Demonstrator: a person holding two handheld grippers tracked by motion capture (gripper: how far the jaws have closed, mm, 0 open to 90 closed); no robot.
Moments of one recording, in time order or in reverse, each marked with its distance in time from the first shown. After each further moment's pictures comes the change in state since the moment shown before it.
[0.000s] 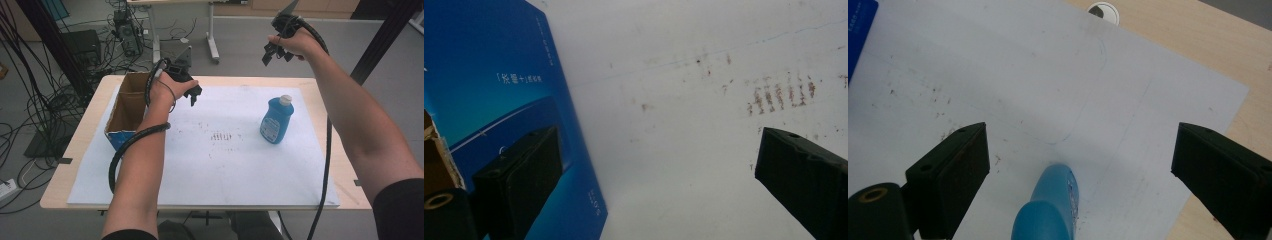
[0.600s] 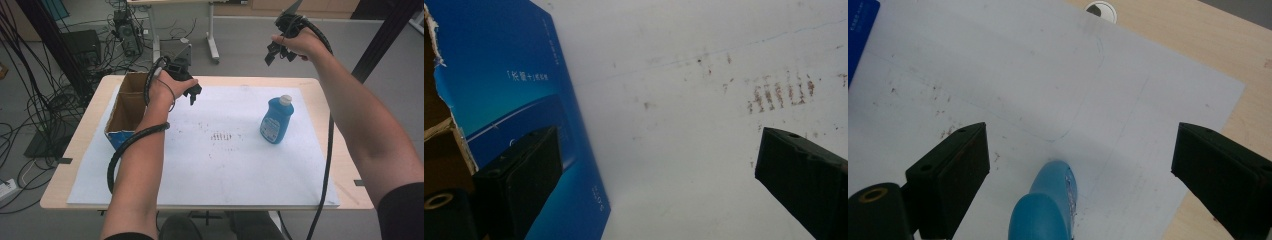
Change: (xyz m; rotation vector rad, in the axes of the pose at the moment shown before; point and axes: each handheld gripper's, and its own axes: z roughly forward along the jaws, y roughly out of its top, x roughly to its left) left arm -0.001 -0.004 -0.008 -0.014 0.013 0.000; right arm -0.004 -0.008 -0.007 -0.010 0.006 0.002
